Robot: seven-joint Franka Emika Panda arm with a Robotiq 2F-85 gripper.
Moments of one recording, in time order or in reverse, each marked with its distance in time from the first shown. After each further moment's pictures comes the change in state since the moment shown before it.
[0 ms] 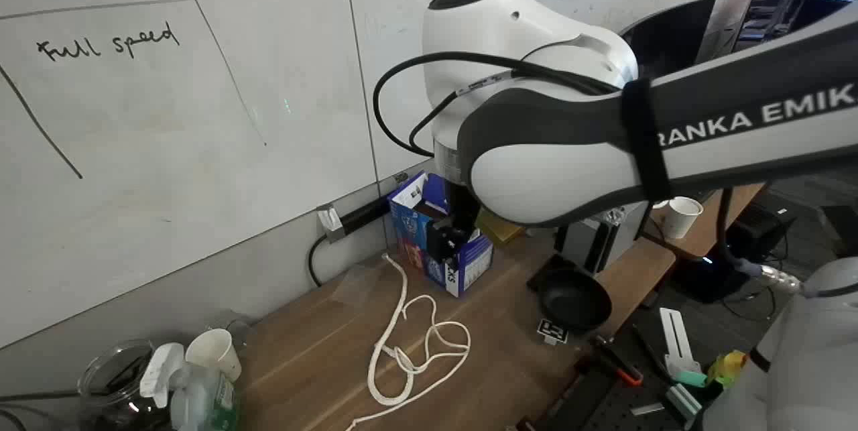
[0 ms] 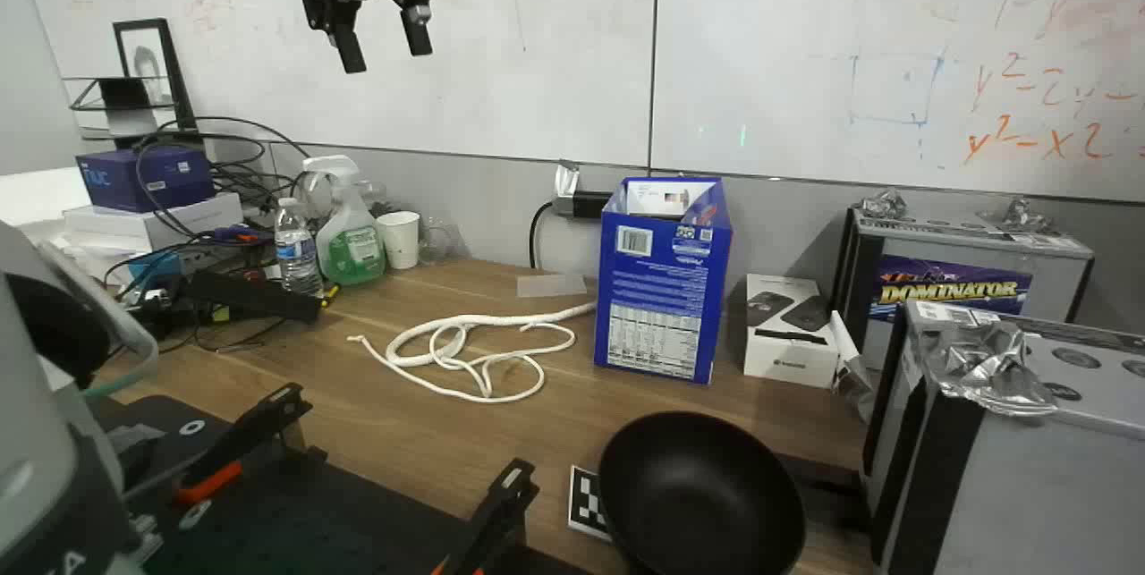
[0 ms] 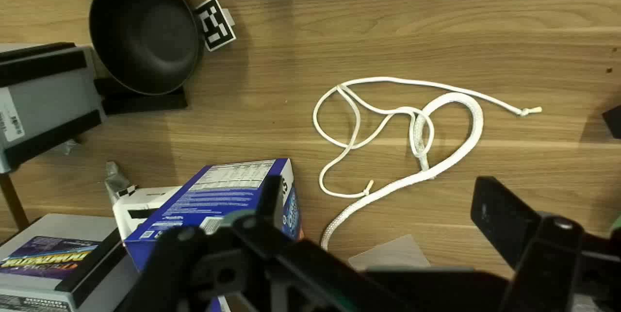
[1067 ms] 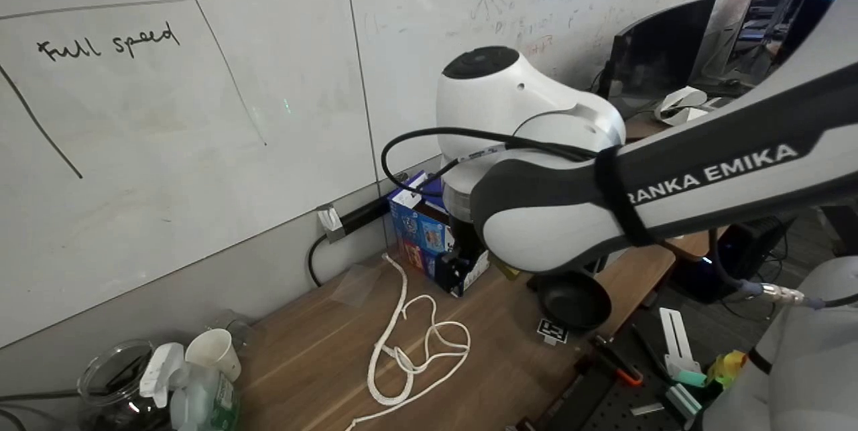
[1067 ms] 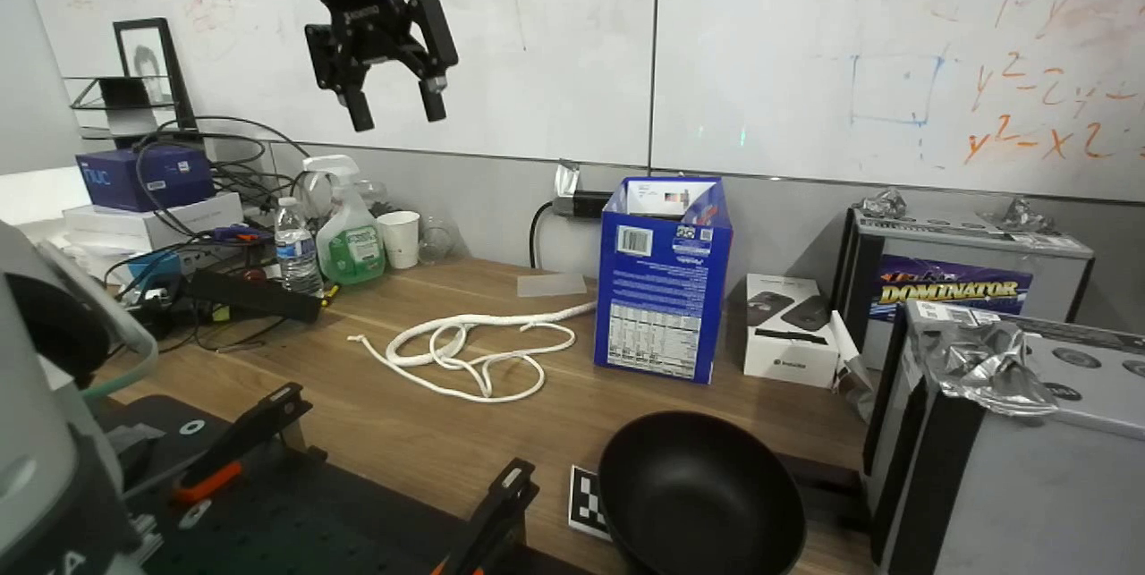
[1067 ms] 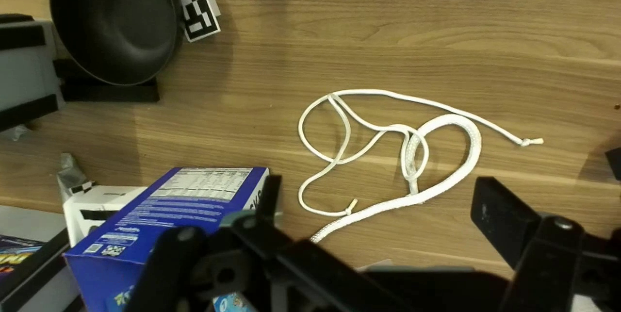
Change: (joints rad) arm 0.025 0.067 -0.032 -0.117 -0.012 0.192 -0.096
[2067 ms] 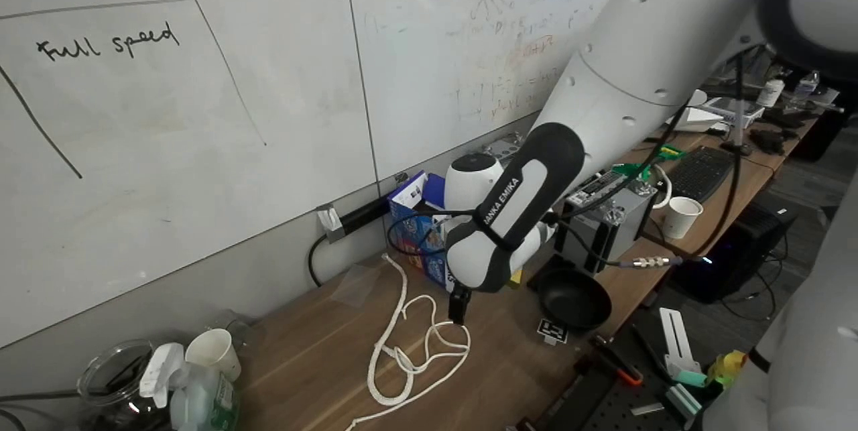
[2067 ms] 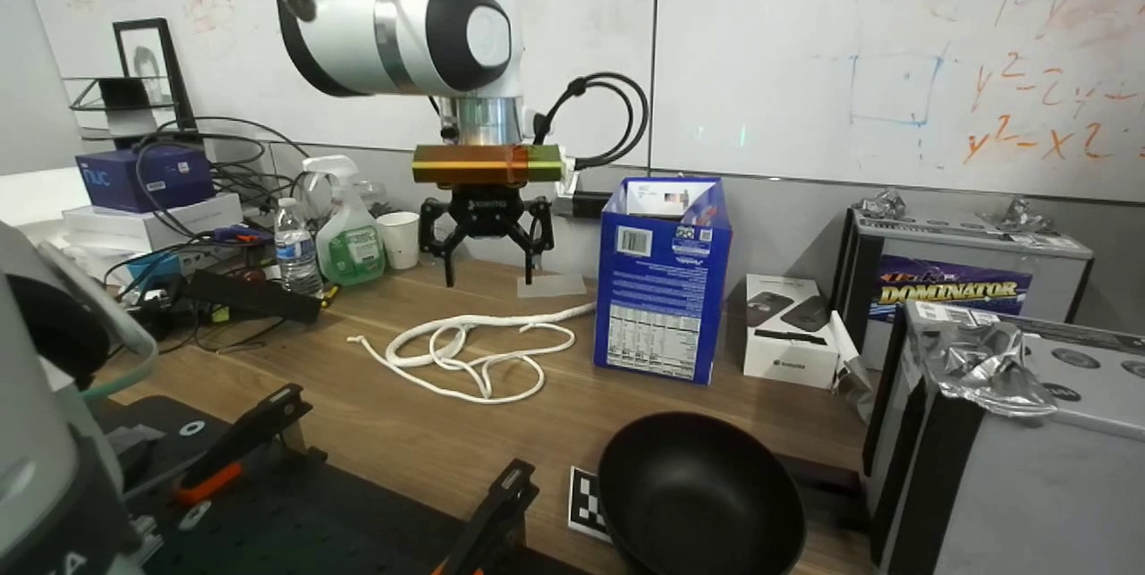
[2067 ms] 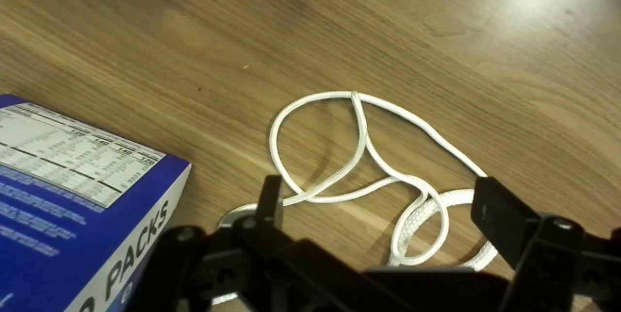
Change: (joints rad) arm -0.014 0.667 -0.218 0.096 0.048 0.520 -0.718
